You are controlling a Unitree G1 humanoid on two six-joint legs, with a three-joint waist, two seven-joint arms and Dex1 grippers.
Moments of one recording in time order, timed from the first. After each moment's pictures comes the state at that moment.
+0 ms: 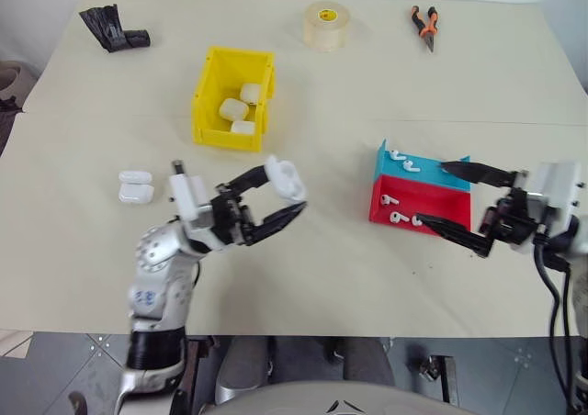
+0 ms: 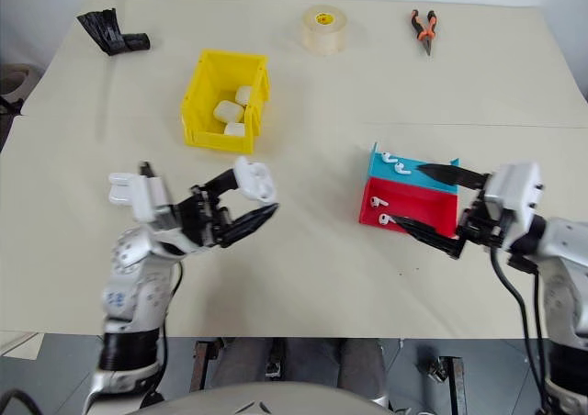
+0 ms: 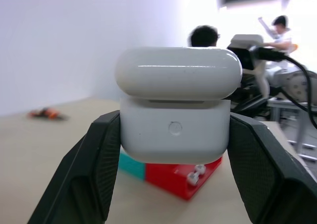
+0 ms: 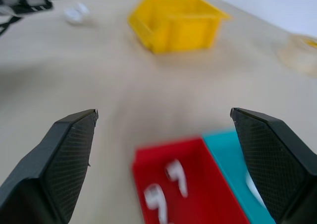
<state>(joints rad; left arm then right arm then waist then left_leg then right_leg) -0.25 0.12 -0.02 -0.15 -0.47 -0.06 -1.04 0.08 -0.76 -0.48 -0.30 0.58 0.22 1.12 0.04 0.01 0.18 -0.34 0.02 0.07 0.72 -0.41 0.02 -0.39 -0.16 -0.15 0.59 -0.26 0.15</state>
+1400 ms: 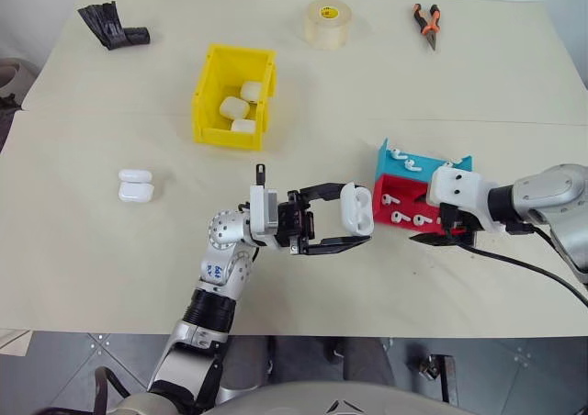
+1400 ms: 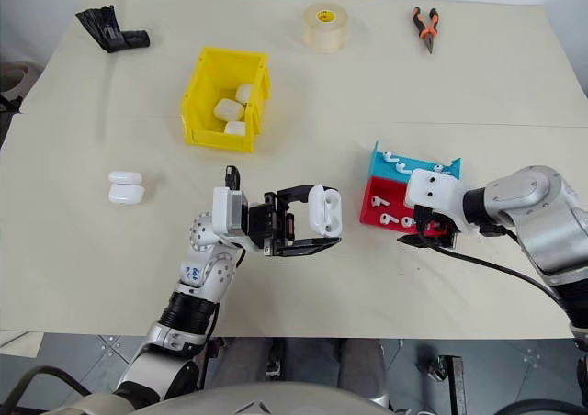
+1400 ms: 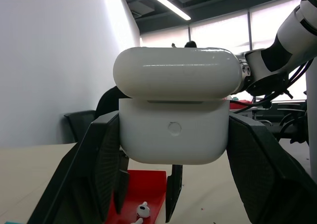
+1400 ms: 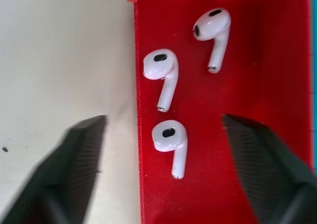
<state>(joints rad) -0.38 0.04 -0.18 0.13 -0.48 -0.26 -1.21 -0.43 -1.09 0.23 -0.16 0.14 0.51 1.18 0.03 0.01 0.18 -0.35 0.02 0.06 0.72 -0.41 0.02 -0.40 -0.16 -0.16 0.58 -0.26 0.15</state>
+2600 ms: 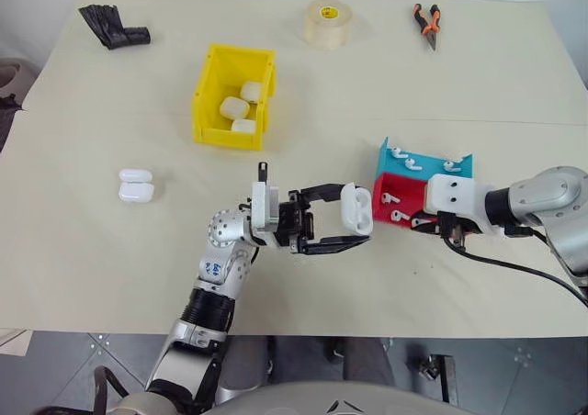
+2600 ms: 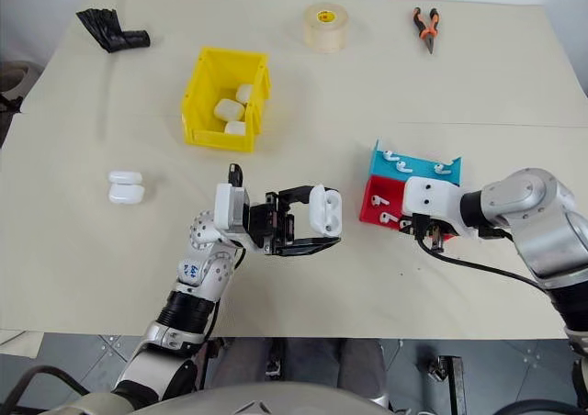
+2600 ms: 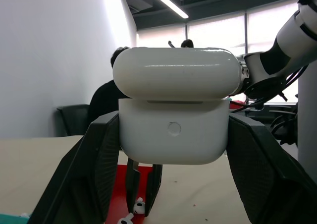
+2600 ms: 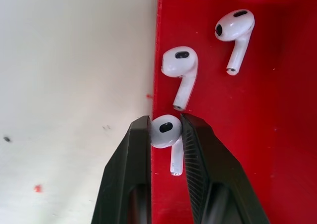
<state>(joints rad) -0.39 0.06 -0.18 0.12 -0.51 -0.17 -1.21 -0.34 -1.08 0.12 -0.22 0.14 0.52 1.21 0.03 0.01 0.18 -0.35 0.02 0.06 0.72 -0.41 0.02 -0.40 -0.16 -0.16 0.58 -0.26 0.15</state>
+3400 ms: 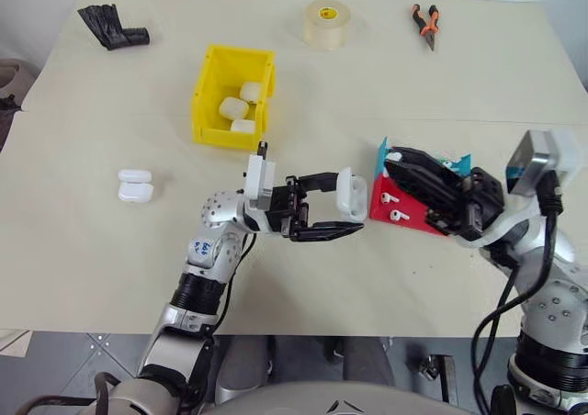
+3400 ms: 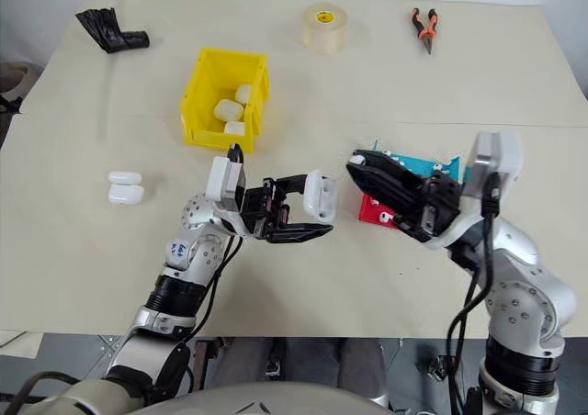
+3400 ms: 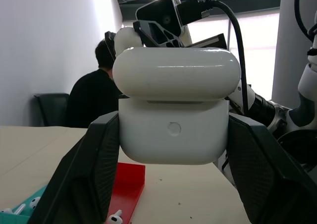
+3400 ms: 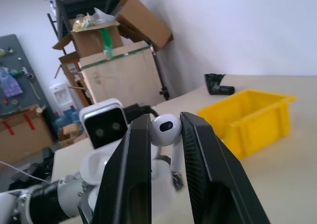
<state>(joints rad) -0.47 0.12 -0.15 0.10 -0.56 0.02 -1.26 -0.16 -0.43 -0.29 -0.60 1.04 0.64 0.76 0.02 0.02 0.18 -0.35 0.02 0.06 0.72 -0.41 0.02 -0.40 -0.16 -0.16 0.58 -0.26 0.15</state>
